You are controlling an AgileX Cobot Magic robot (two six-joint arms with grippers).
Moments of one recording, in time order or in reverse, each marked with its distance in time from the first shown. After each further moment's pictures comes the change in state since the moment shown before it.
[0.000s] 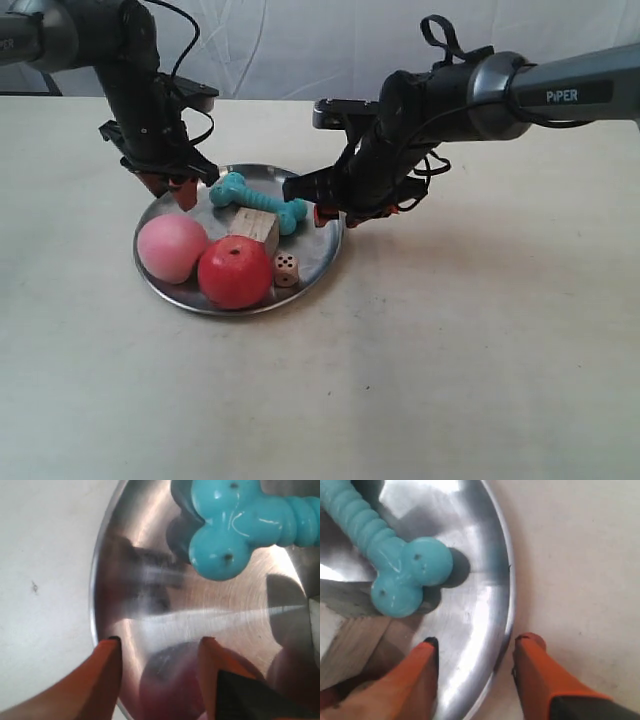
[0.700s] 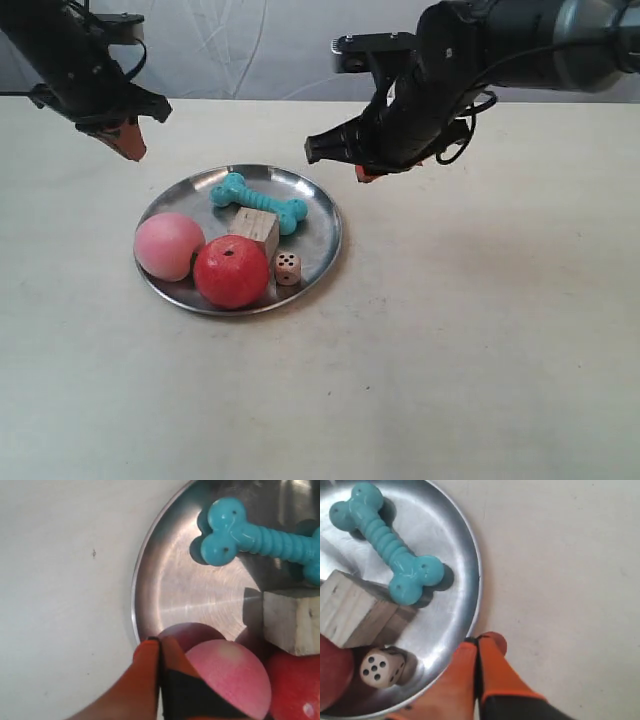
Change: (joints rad) left arm 0.138 -0.222 0.104 -0.182 0.004 -0.006; right arm 0.000 -0.243 0.062 -0.230 0.086 0.084
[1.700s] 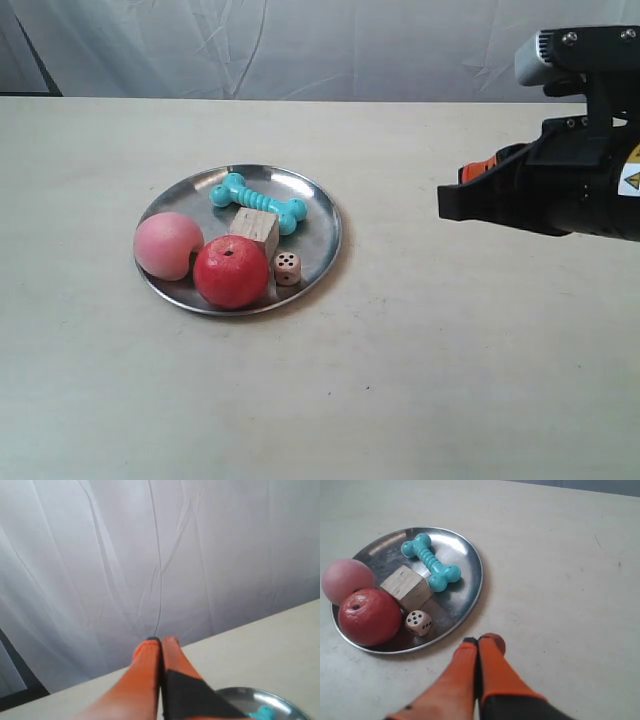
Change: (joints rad) left arm 0.017 -1.408 0.993 -0.563 -0.823 0.659; right arm 0.000 -0.786 0.715 -0.015 -0.371 -0.008
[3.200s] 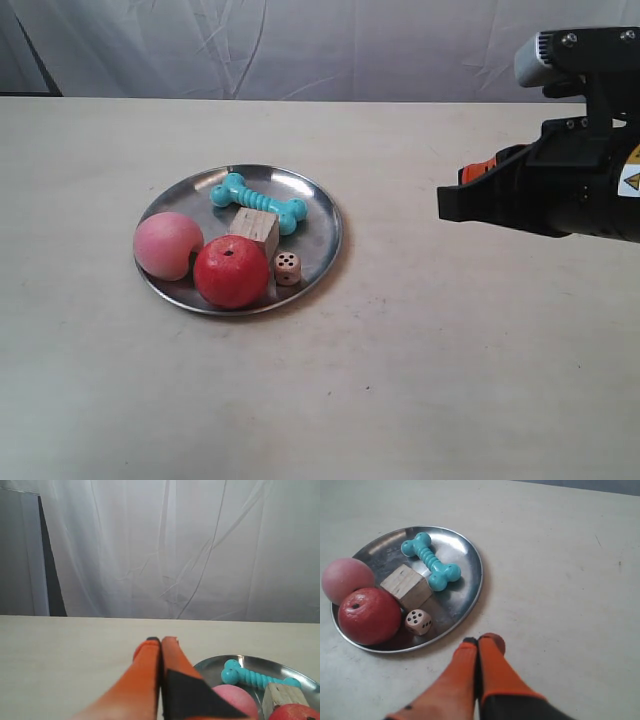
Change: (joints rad) left arm 0.000 -0.412 0.709 0.787 -0.464 -1.013; right arm 0.000 0.000 0.002 0.002 0.003 -0.004
